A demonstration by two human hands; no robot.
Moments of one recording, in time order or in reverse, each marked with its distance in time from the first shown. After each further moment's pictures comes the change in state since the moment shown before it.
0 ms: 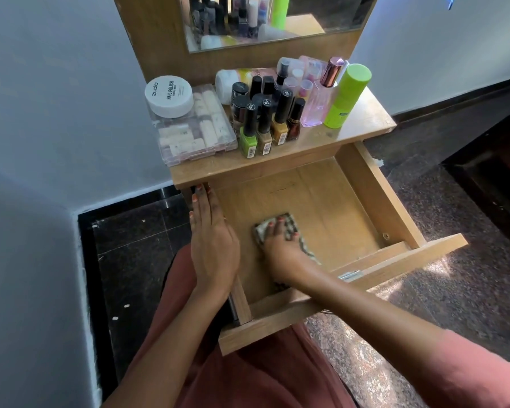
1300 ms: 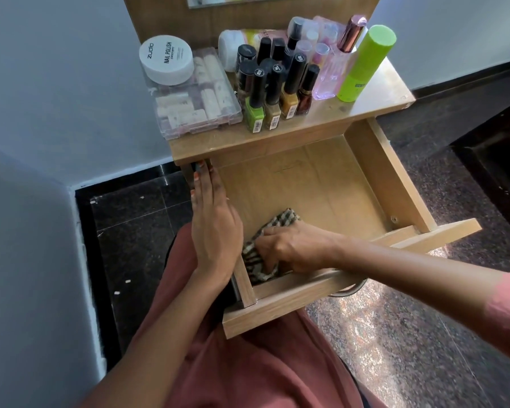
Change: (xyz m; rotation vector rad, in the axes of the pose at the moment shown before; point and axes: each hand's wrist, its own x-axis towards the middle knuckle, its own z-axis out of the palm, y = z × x) left_hand -0.001 -0.006 0.005 -0.002 -0.043 0.011; right_hand 0.003 0.050 0.012 -0.208 0.206 -0.934
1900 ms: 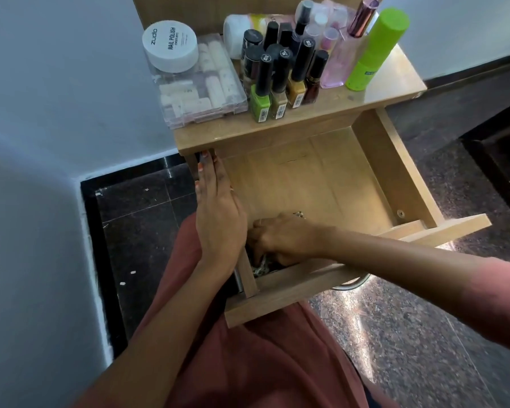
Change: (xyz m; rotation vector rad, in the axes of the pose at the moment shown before) left_hand 0.000 -0.001 0.001 -0.053 -0.003 -0.018; right_hand 0.026 -0.012 -0.008 -0.019 -0.038 0.037
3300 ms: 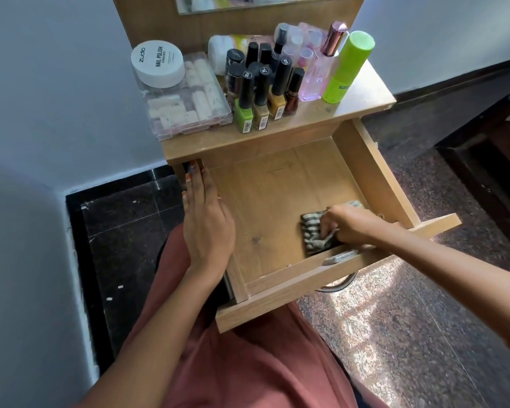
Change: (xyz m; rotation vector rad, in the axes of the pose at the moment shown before) left_hand -0.003 0.001 -0.001 0.034 0.007 -0.006; right_hand -0.093 0.050 0.006 0.320 -0.081 0.835
